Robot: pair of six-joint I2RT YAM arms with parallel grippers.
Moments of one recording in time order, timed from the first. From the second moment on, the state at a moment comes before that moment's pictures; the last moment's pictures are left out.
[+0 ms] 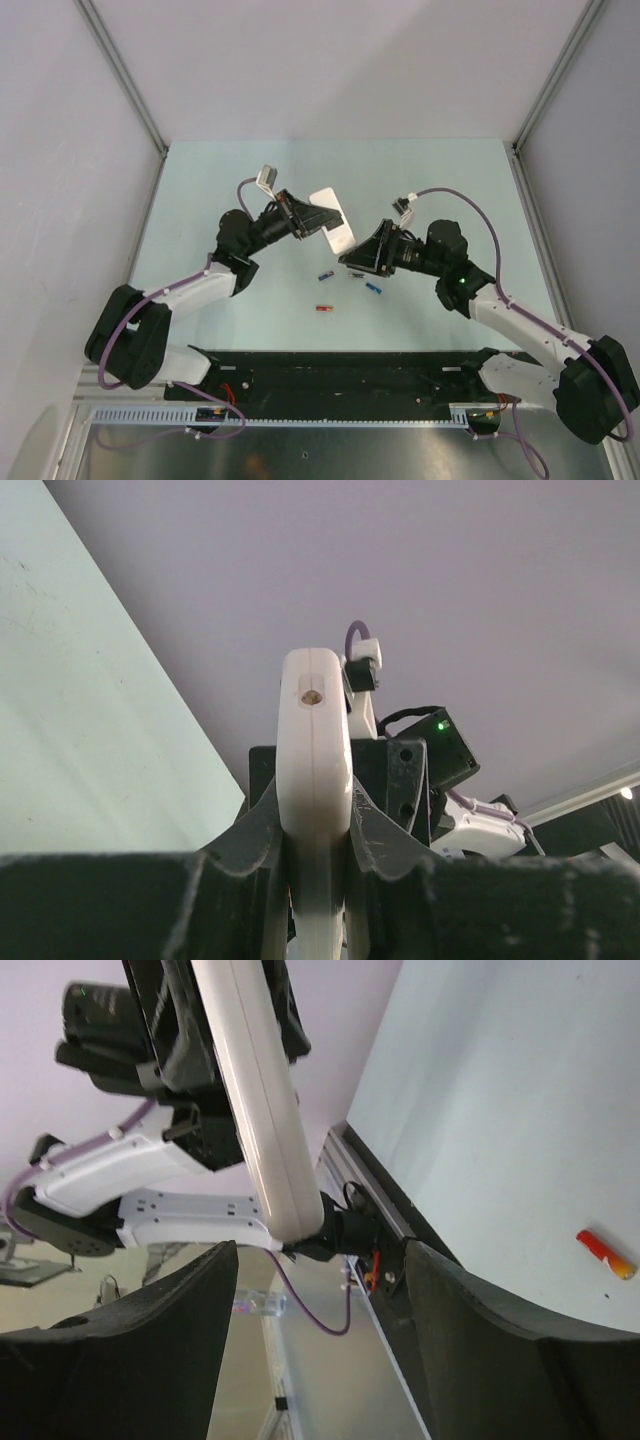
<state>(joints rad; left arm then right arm) -0.50 1.37 0.66 0.97 0.58 -1.28 0.60 1.06 0.64 0.30 -0.63 1.07</state>
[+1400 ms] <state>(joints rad) -0.54 1.37 0.65 0.96 0.56 -1.26 0.59 1.15 0.64 0.50 -0.55 1.21</state>
